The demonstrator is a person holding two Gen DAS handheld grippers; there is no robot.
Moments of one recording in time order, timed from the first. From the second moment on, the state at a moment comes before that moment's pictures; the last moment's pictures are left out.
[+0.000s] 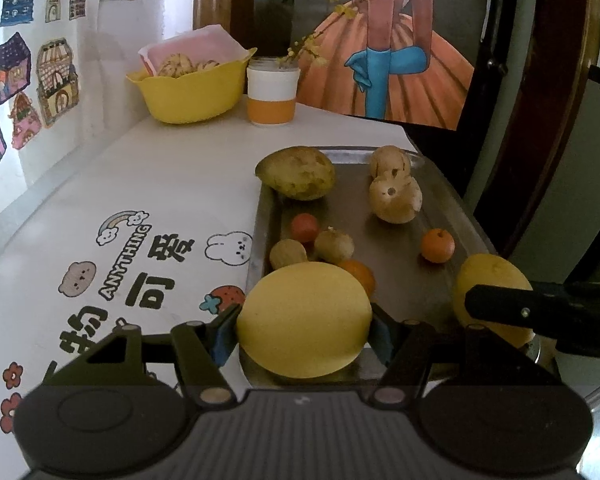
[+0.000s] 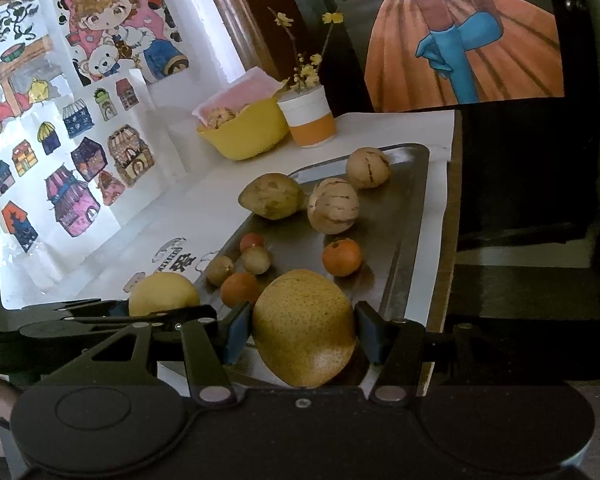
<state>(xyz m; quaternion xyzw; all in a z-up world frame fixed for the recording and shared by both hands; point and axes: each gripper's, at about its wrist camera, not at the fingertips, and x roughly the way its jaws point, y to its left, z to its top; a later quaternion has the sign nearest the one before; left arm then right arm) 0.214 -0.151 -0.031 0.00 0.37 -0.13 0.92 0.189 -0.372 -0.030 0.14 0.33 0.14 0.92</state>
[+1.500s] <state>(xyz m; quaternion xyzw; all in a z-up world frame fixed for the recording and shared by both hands) 0.156 -0.106 -0.012 -0.03 0.33 -0.13 0.94 0.112 -0.328 -0.002 0.09 0.24 0.08 0.96</state>
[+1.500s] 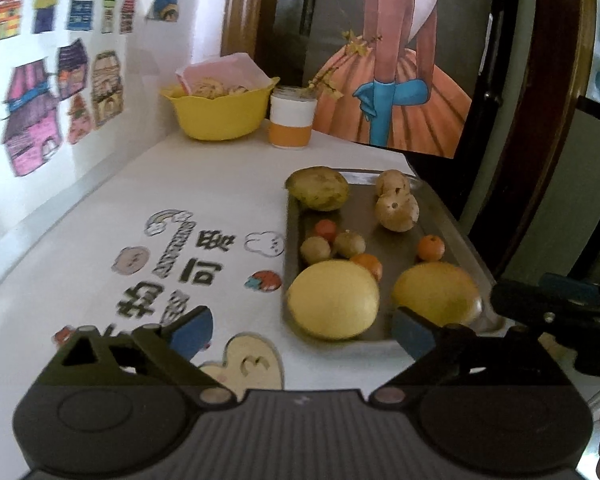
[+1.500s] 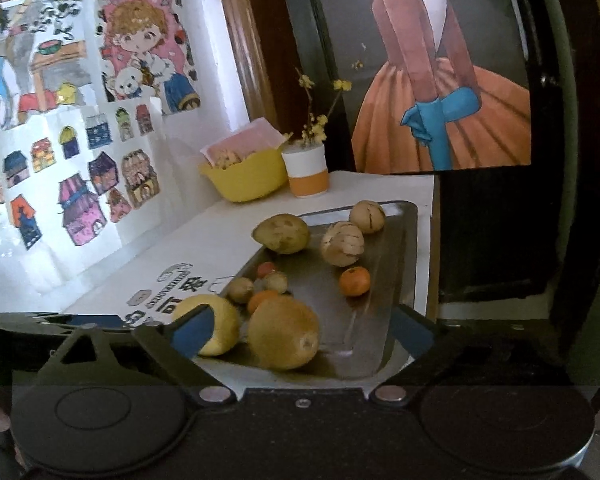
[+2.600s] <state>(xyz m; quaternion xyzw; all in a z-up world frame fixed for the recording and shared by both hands) 0.043 -0.020 -0.013 -0.05 0.28 -0.07 0.96 0.001 -0.273 -0.010 0.07 0.20 0.03 0.98</state>
